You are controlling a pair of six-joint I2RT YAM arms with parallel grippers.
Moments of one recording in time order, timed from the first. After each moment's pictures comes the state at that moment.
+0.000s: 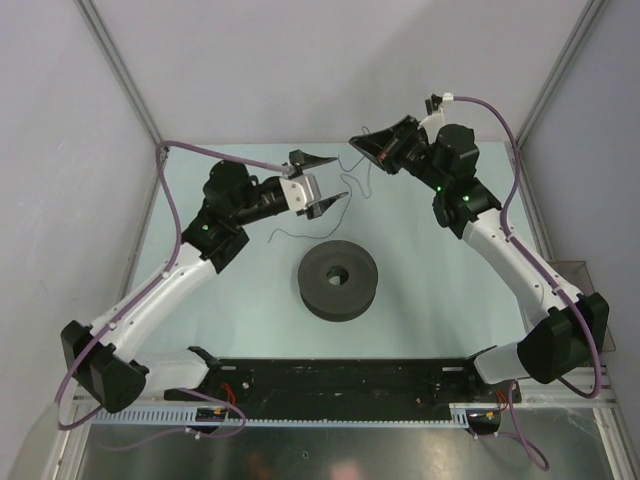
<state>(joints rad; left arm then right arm) -0.62 1.21 1.20 0.12 0.62 0.50 0.43 1.41 1.37 0.10 -0.32 1.11</state>
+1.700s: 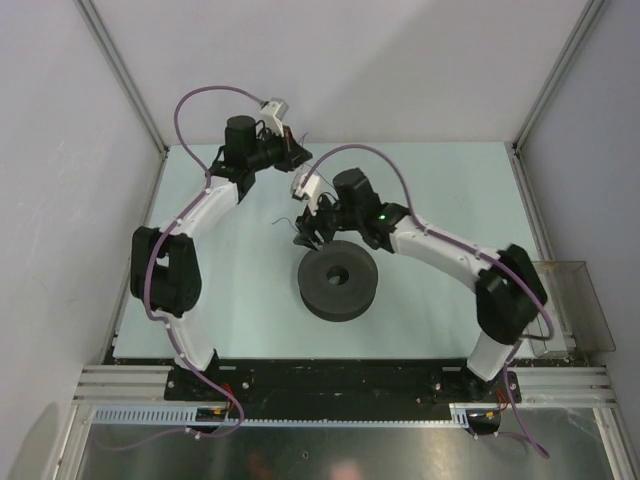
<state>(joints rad) -0.28 1.81 1.49 0.04 0.55 -0.22 0.76 1.67 1.37 -0.14 -0.47 -0.22</state>
